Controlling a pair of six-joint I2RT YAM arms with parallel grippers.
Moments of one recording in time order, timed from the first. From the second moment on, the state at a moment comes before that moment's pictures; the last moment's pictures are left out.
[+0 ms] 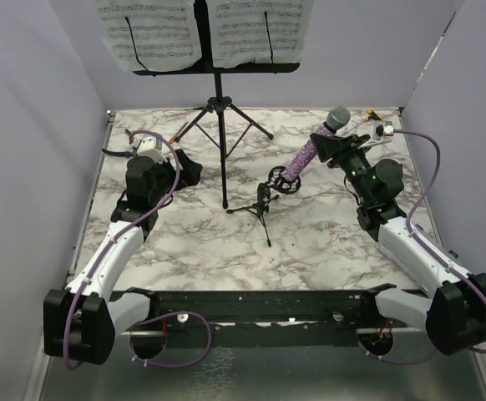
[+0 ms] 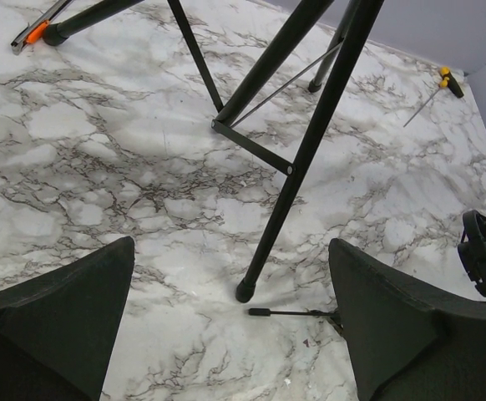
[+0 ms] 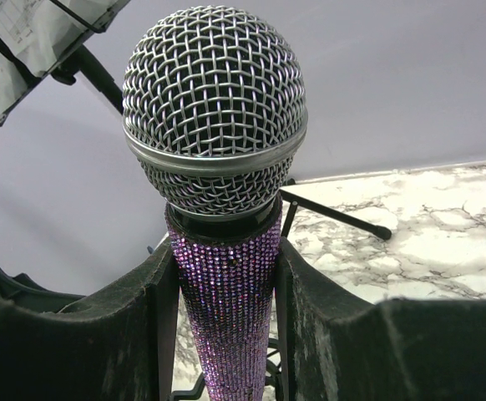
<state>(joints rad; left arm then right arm) -0.17 1.08 0.72 0.08 0.14 -0.45 0.28 1.12 0.70 0.67 -0.13 0.57</state>
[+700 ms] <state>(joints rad) -0.16 1.08 0.72 0.08 0.17 -0.46 0.28 1.20 0.74 0.69 -0.16 0.52</state>
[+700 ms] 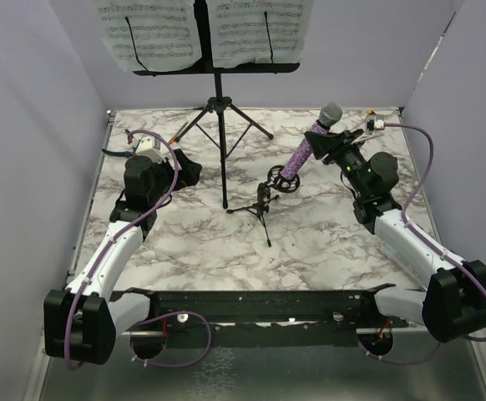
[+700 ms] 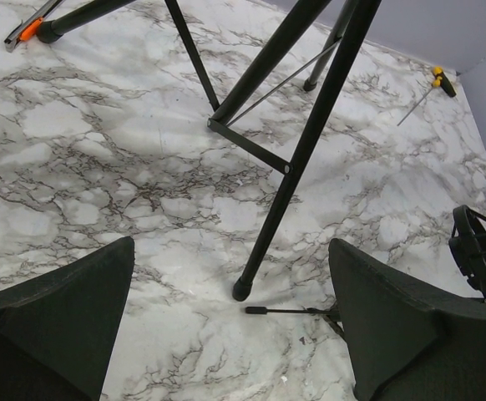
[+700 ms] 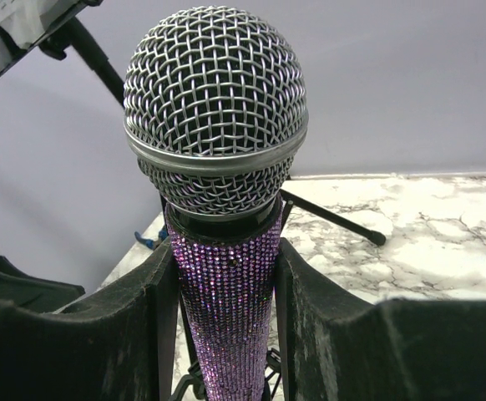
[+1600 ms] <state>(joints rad) -0.14 1.09 0.71 0.10 0.20 -0.49 0.28 1.27 0.70 0.84 -0.48 0.38</state>
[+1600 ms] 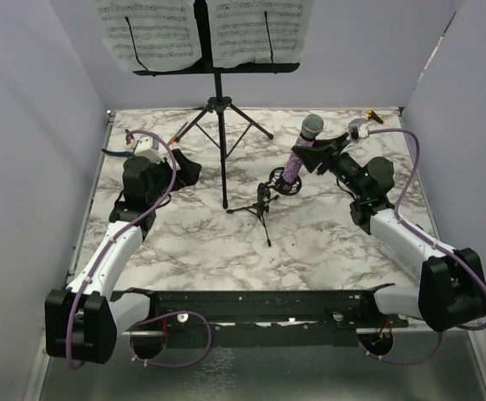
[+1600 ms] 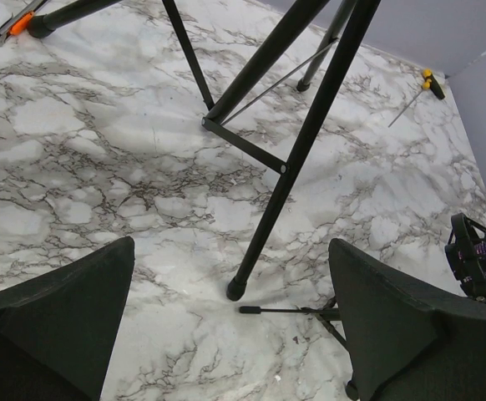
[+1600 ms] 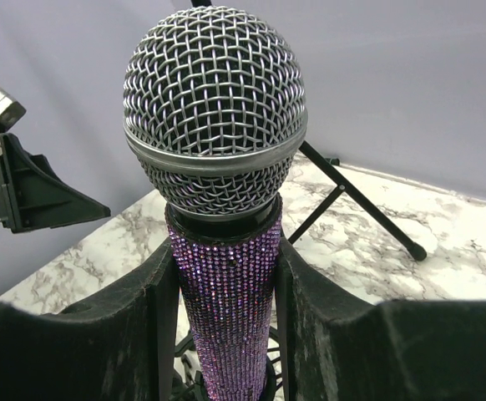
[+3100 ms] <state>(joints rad) -0.13 1.09 0.70 0.11 0.22 -0.51 0.28 1.38 0.53 1.13 -0.53 0.45</state>
